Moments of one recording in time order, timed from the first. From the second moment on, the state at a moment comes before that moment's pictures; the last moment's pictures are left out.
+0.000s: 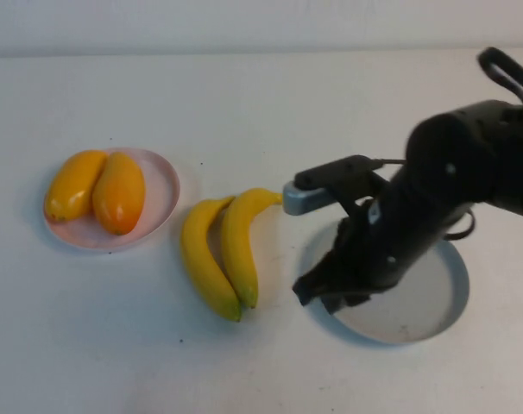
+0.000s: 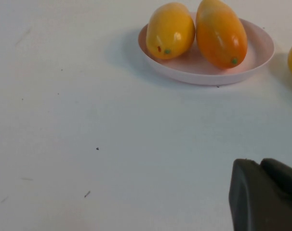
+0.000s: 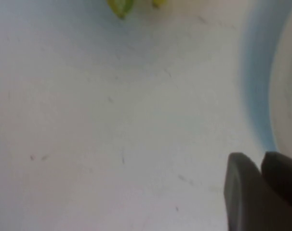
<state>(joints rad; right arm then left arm) 0.68 1.65 -1.25 0.18 0.98 0.05 -0.04 -0.01 0.02 -0.06 0.38 0.06</state>
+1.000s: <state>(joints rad) 0.70 2.30 -2.01 0.15 1.03 0.31 -0.04 -0.01 0.02 -0.06 0.38 0.06</state>
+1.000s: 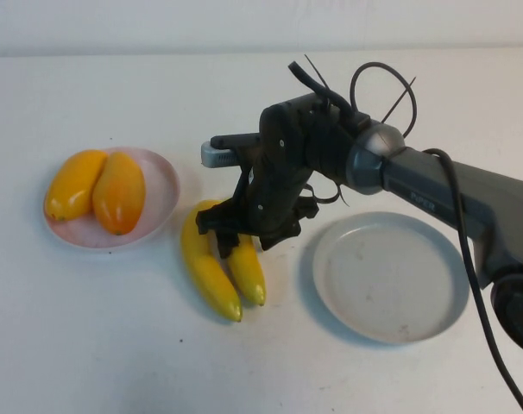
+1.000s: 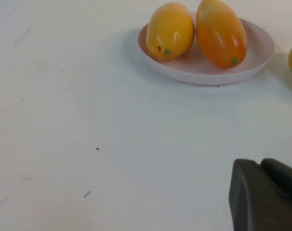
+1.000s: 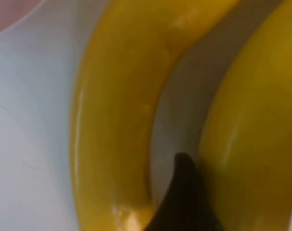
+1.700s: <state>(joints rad) 0.67 1.89 -1.70 0.06 0.99 0.31 -0.04 -0.01 0.02 -0.06 0.38 0.06</state>
